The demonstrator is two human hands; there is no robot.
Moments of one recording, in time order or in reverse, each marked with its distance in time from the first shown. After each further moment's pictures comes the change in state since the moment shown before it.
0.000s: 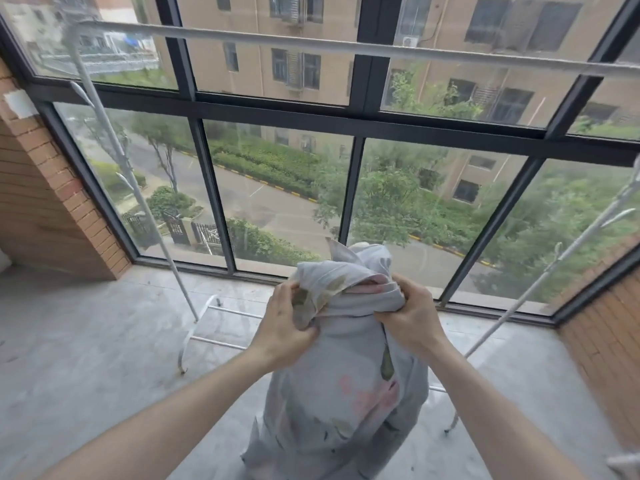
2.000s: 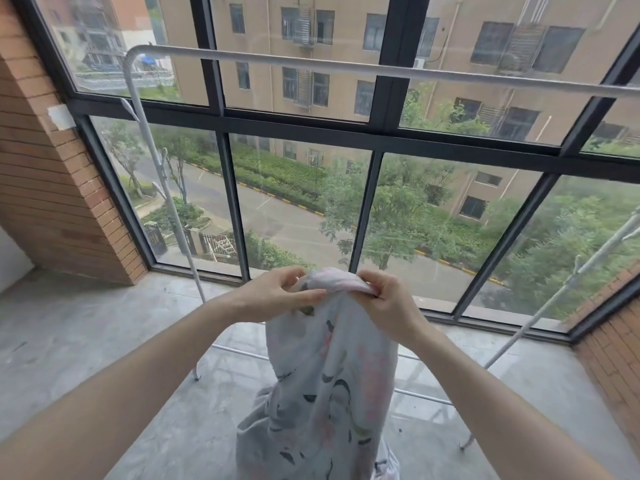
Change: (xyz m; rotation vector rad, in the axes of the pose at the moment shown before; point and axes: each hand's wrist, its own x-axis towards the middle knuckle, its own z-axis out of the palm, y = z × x) left_hand 0.006 0.035 -0.143 0.089 -0.395 0.005; right_hand 0.024 -0.035 0.079 -0.129 -0.129 -0.191
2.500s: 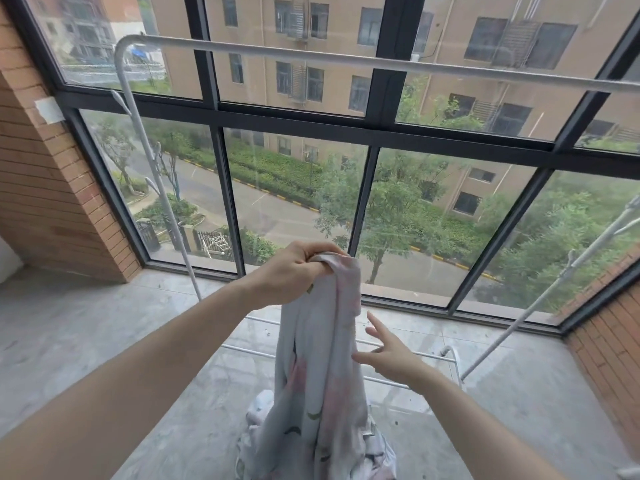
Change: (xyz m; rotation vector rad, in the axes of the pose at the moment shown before) left_hand 0.003 0.054 0.008 -0.352 0.087 0.230; right_hand -0.071 0.073 0.024 0.135 -0.297 0.710
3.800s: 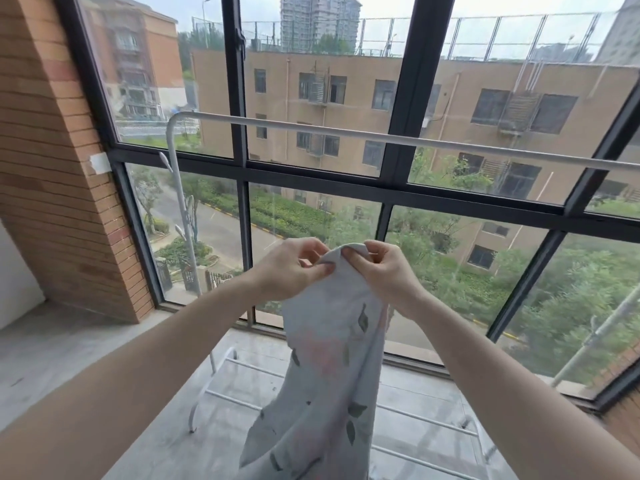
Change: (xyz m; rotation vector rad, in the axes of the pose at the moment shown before) left_hand 0.024 0.041 -0.074 0.293 0.156 0.027; right_hand -0.009 -0.246 -0.041 0.109 0.262 -0.647
